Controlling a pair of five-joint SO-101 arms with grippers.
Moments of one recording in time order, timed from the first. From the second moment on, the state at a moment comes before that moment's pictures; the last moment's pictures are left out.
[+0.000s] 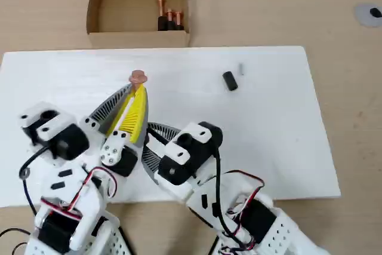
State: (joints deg) left arm 24.1 -104.1 72.6 28.9 5.1; right arm -55.2 -95.0 82.4 27.1 -12.7
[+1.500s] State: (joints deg) left arm 24.6 -104.3 69.4 45.8 4.6; right arm -43.9 -94.4 81.2 29.2 -18.7
